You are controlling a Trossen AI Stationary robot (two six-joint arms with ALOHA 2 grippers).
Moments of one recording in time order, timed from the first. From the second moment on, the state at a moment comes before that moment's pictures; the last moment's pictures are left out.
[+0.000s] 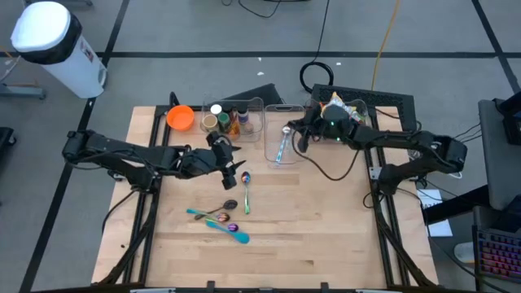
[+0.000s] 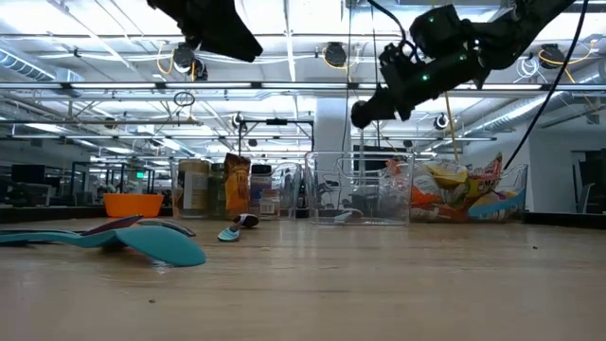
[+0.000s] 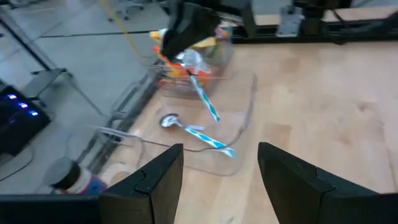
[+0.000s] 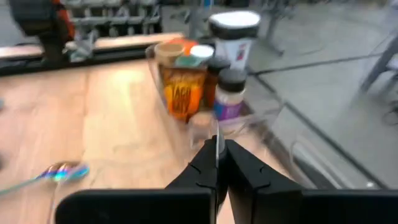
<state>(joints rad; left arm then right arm) -0.12 1.24 0.94 -0.21 -0.53 -0.04 -0.49 1.30 0.69 0.33 -0.10 -0.09</state>
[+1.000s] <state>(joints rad) -0.12 1.24 0.94 -0.21 -0.52 -0.04 -0.54 1.30 0.60 0.30 -0.24 -0.14</state>
